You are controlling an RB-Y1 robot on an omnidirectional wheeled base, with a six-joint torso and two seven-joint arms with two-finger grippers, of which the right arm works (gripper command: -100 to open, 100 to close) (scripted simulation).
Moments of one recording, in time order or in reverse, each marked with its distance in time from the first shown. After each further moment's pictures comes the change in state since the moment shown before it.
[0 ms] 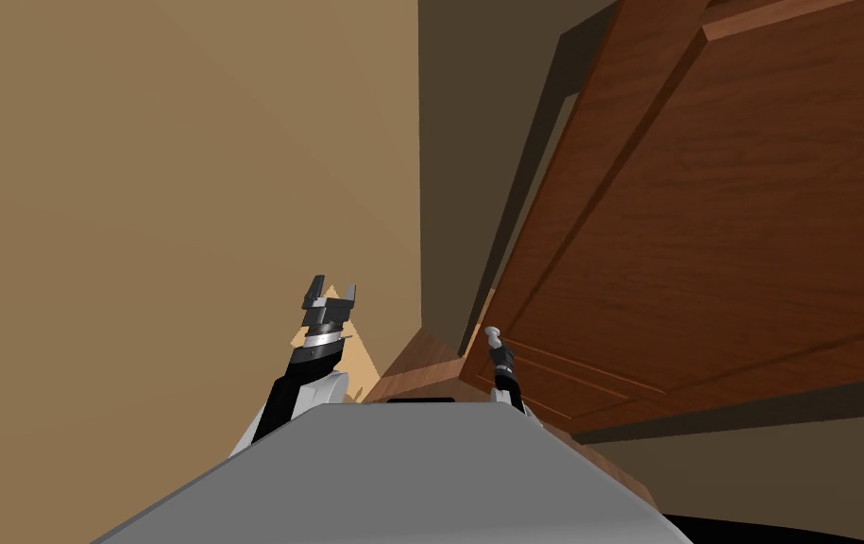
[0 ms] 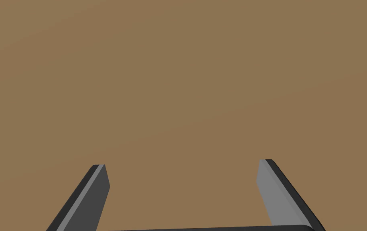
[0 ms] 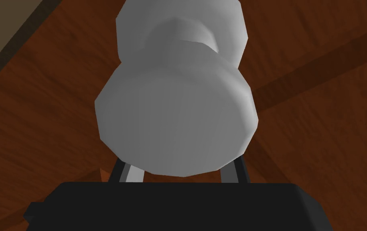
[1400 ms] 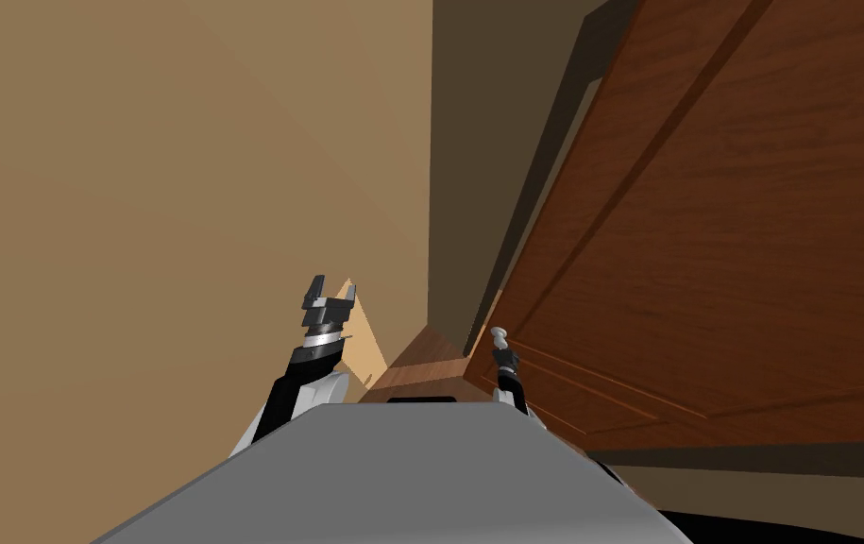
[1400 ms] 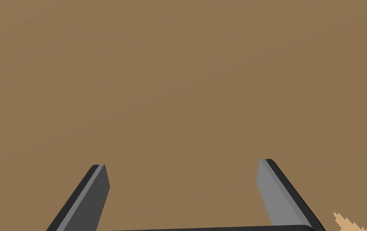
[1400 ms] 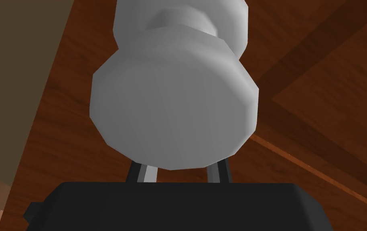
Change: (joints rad) arm -0.024 -0.027 0.007 0.066 -0.080 -0.017 -0.285
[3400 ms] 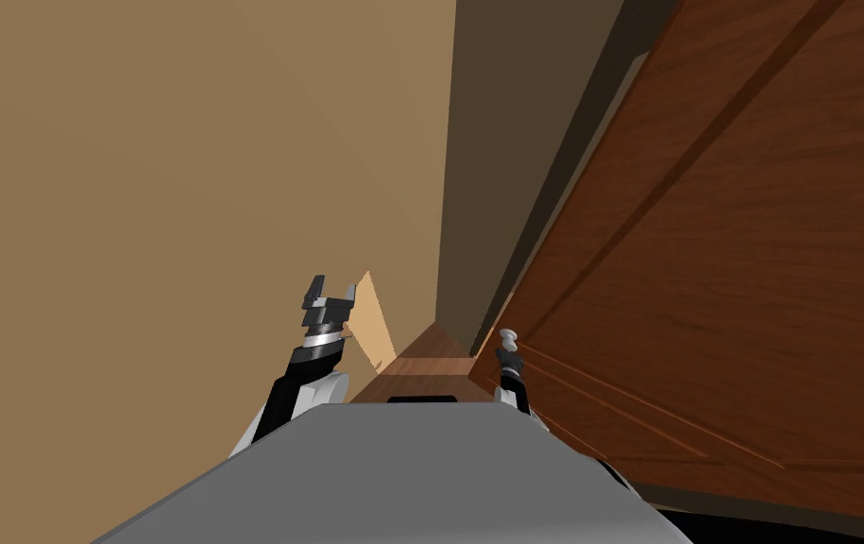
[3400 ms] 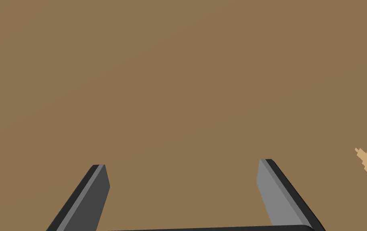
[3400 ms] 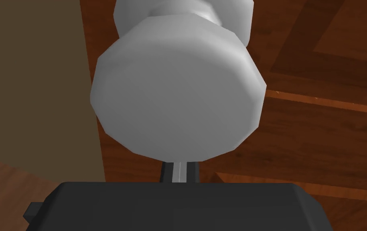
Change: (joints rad) arm -0.005 -0.014 0.004 0.012 -0.101 0.020 -0.397
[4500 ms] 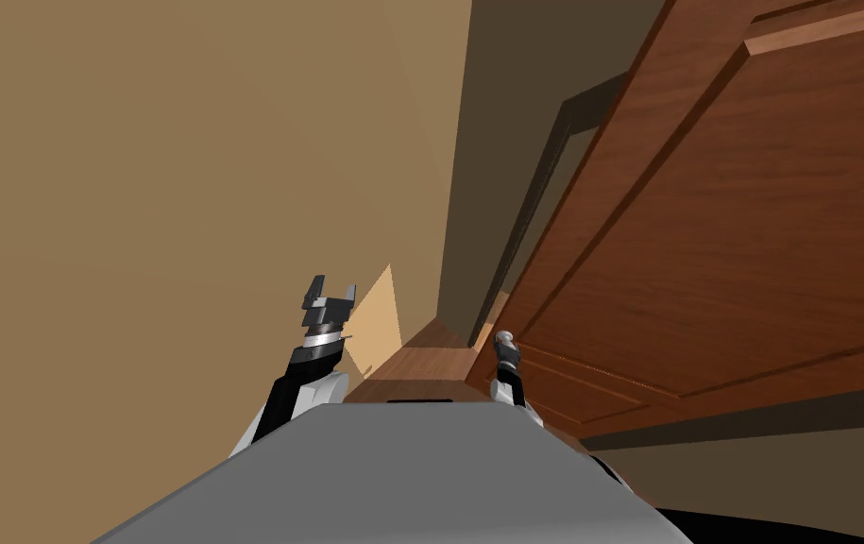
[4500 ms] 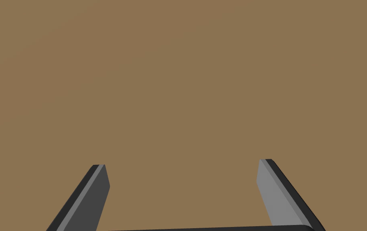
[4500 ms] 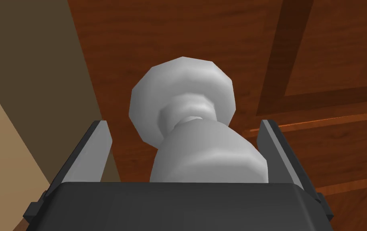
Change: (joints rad) arm -0.008 0.017 0.007 -0.074 -0.033 -0.007 -0.131
